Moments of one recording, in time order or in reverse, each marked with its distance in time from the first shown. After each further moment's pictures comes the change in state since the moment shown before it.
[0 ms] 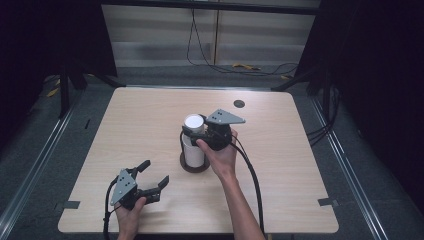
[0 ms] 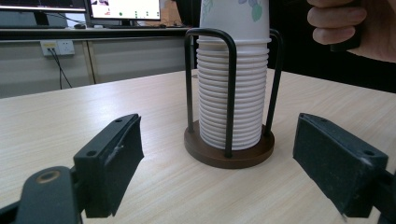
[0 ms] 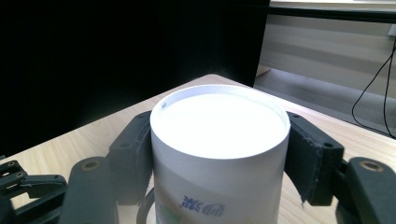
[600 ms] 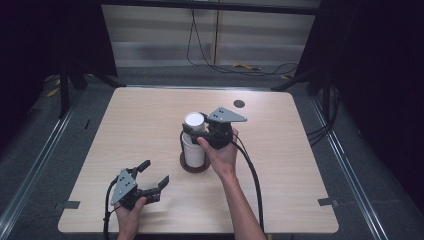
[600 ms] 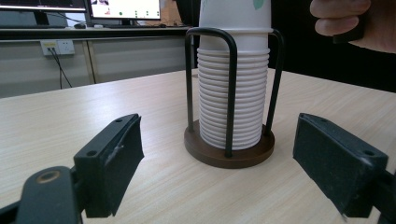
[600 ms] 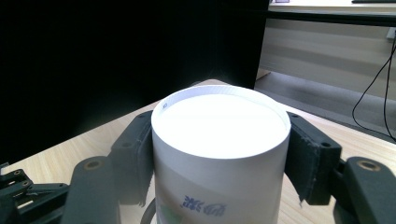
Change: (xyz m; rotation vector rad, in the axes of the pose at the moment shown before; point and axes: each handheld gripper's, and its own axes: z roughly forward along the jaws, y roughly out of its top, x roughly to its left) left arm 0.000 0.000 0.000 0.006 0.001 0.009; right arm -0.001 0.006 -0.003 -0.014 0.002 0.013
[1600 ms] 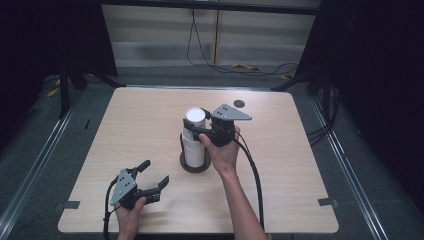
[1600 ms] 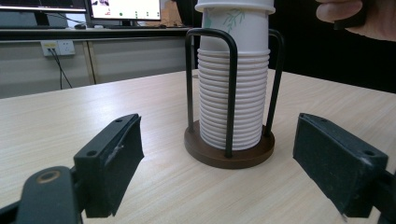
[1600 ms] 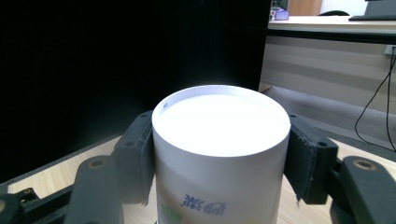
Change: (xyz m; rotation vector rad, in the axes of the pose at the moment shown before) left arm -0.001 0.000 0.000 -0.007 0.001 -0.008; right arm 0.000 0.011 -0.007 -0.067 0.016 0.004
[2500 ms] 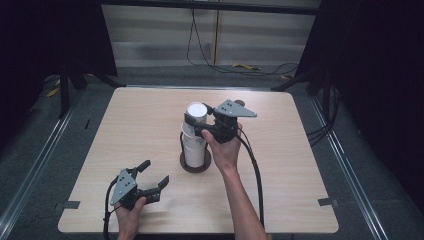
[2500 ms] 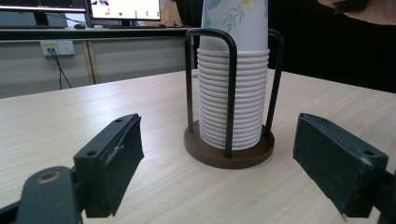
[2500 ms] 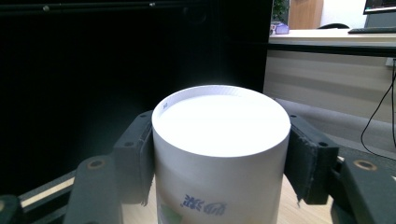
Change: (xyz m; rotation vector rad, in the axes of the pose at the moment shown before) left arm 0.000 0.000 0.000 0.000 -0.003 0.001; right arm -0.003 0.011 -0.006 -0.058 0.014 0.027
